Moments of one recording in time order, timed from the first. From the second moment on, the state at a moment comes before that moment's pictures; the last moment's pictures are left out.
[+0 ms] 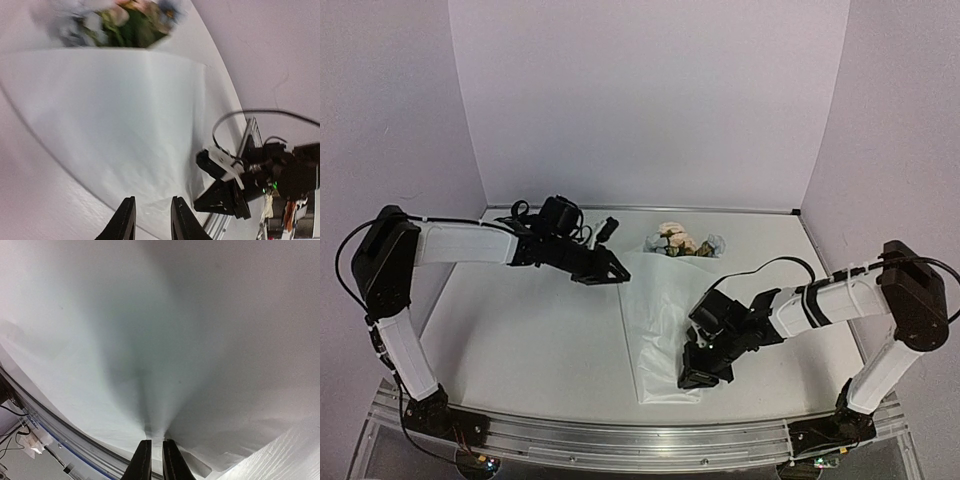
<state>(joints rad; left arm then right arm) -0.67 1.79 1.20 -0.14 0.61 -0.48 0.99 1.67 0.82 -0.33 -0.34 1.06</state>
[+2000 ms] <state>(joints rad) -0.98 1.99 1.11 -0.07 0.66 -0.51 1.02 1.56 0.66 -0.27 -0.30 1.04</state>
